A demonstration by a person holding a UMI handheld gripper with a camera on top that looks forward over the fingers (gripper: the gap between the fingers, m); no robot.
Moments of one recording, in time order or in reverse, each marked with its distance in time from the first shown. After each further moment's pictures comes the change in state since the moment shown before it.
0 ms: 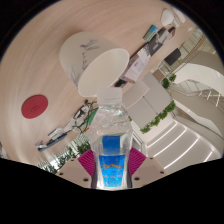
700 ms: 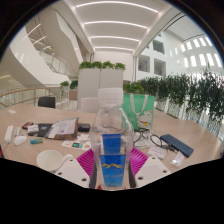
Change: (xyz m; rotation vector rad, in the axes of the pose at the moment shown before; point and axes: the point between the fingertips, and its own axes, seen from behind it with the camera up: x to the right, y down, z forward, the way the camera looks) arm -0.088 -0.022 0.004 0.260 -0.263 2.291
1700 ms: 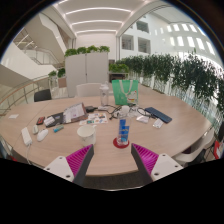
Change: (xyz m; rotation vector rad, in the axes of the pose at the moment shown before) arm -0.065 0.004 -0.251 -0.251 0.134 0.129
